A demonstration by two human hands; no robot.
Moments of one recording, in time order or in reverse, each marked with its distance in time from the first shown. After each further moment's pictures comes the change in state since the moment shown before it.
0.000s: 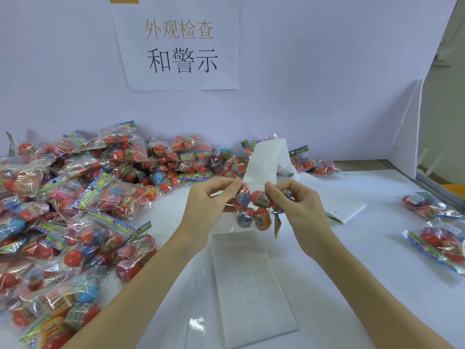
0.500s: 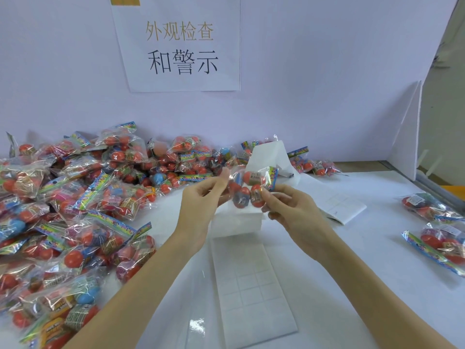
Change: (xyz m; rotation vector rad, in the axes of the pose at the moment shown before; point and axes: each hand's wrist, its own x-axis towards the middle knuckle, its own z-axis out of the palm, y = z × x) left_hand 0.005 -0.006 -0.006 -0.156 0.014 -0.020; right_hand -0.001 0.004 -0.005 0.044 -0.160 0.102
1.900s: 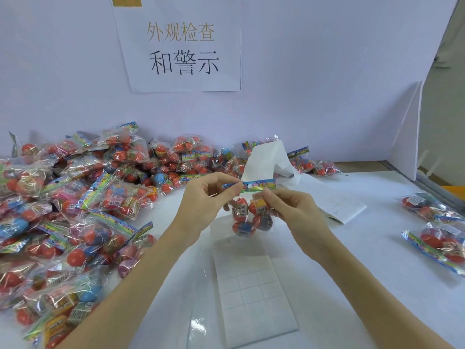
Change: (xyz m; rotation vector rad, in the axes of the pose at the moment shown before) left_hand 0.006 0.008 -0.011 0.300 -0.124 0.188; right_hand 0.001 0.003 0.002 -0.041 0.001 -0.059
